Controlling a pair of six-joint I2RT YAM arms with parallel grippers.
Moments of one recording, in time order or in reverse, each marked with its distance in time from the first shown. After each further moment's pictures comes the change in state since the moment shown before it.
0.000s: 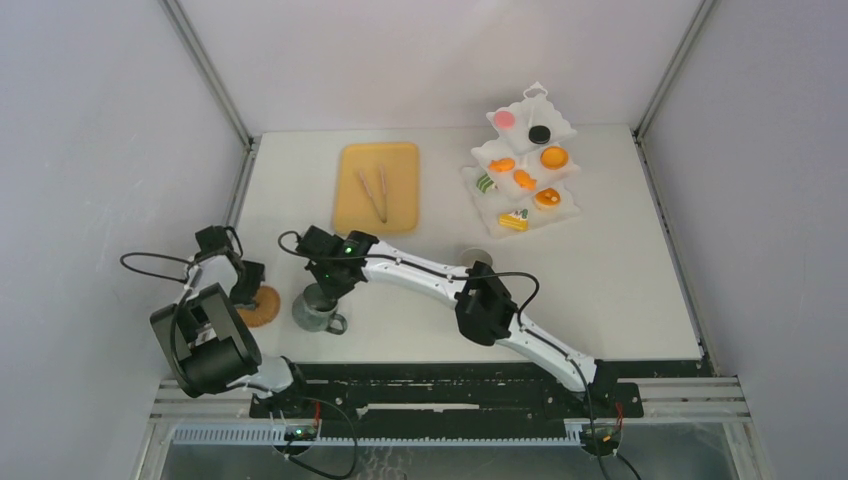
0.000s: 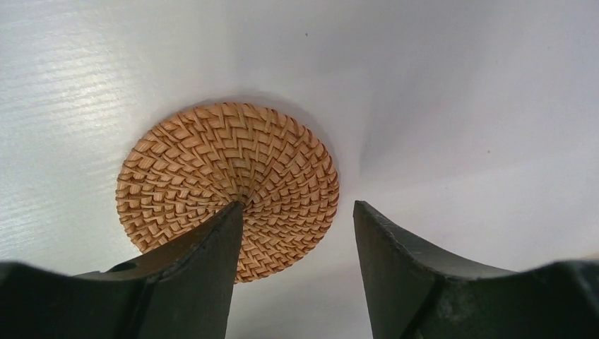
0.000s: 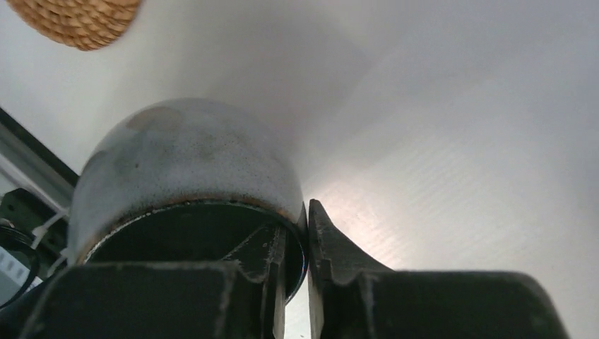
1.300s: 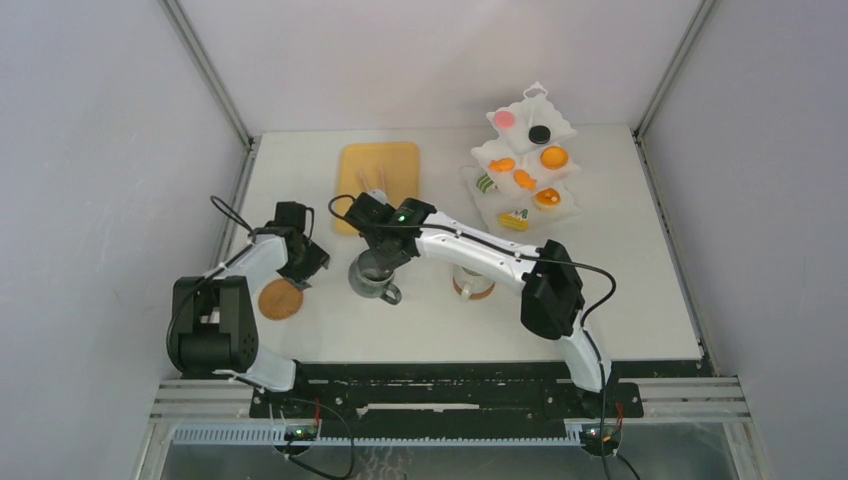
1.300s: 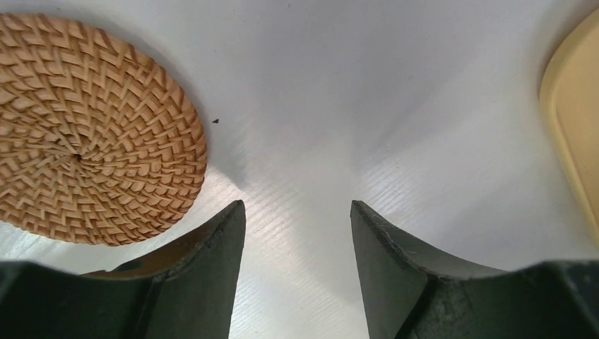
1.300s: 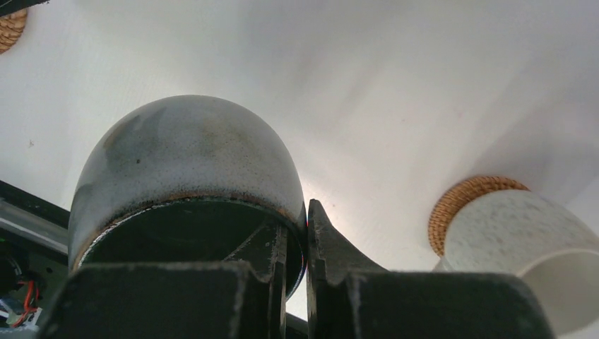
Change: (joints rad) left arm -0.515 0.081 0.093 -0.065 0.004 0.051; right arm -0.105 -0.478 -0.521 -0.078 0.248 0.002
